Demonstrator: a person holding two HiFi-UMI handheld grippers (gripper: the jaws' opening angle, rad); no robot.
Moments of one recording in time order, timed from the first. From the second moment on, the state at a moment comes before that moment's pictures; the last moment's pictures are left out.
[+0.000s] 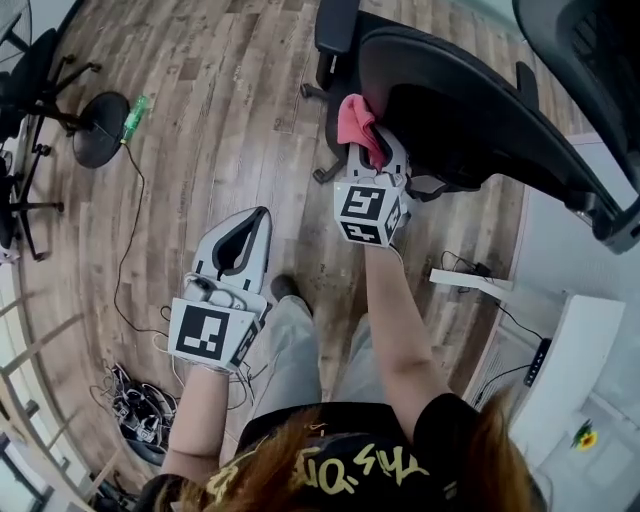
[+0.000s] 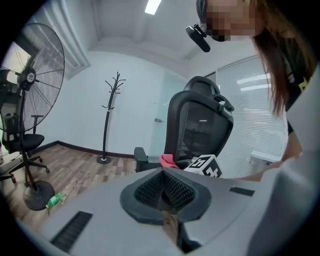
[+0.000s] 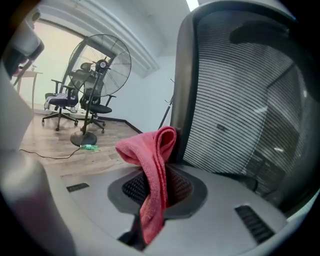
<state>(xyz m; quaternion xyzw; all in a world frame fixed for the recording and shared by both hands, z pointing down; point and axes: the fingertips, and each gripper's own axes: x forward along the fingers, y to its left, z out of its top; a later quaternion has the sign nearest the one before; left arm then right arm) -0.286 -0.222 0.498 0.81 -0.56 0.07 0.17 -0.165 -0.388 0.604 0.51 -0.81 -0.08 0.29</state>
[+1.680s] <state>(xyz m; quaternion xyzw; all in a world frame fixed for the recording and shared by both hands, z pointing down) -0.316 -0.182 0.582 0.77 -0.60 0.11 0.21 -0.167 -0.368 0.809 0.47 -0.78 0.05 0.41</state>
